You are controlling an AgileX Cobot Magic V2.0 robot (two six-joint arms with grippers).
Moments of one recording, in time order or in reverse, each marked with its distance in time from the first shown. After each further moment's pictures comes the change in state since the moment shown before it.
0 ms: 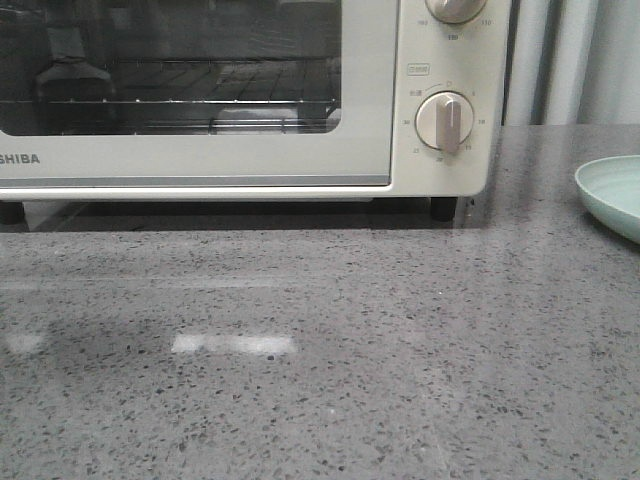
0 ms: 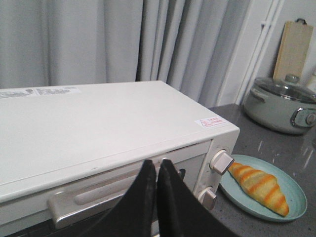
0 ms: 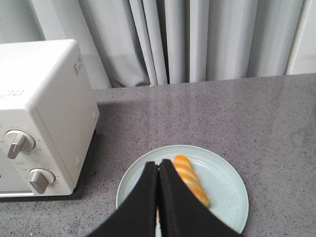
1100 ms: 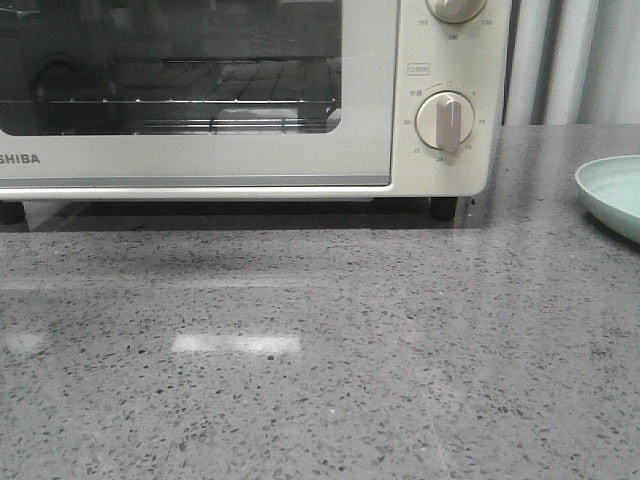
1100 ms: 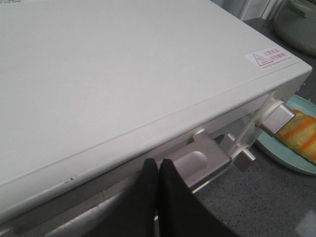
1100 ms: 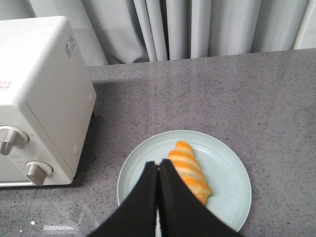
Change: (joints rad) left arm -0.004 0.412 -0.164 0.042 0.089 0.000; right arm 0.000 0.151 -0.106 0.009 0.078 -0.001
